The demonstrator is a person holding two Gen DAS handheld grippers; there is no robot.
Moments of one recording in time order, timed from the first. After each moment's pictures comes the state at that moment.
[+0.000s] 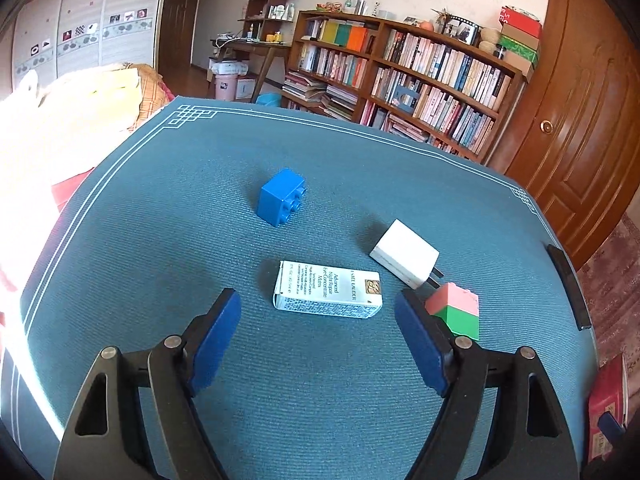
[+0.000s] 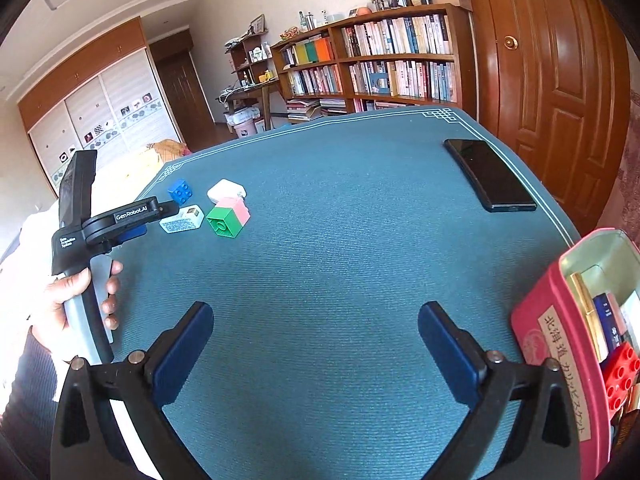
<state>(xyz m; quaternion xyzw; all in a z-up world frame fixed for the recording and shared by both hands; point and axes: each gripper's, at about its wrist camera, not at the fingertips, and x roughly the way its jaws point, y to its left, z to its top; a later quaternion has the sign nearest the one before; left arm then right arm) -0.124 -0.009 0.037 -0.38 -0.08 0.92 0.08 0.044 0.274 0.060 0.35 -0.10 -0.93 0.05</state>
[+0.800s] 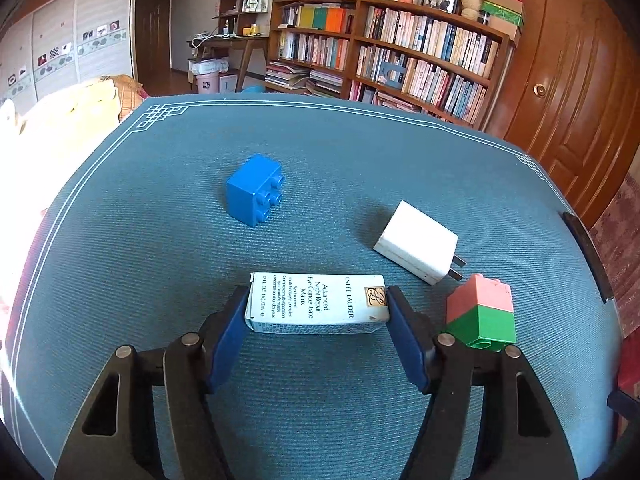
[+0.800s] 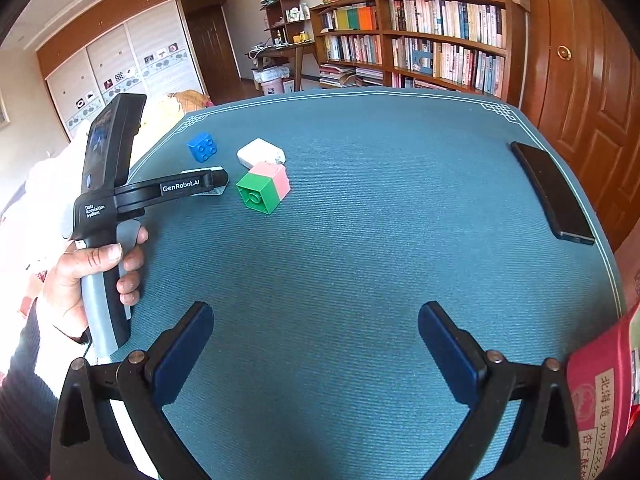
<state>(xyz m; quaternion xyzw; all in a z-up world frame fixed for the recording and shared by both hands) -0.147 0.006 0.017 -0.40 -0.02 0.91 0.10 -0.002 0.224 0.050 0.41 -0.03 -0.91 0.10</state>
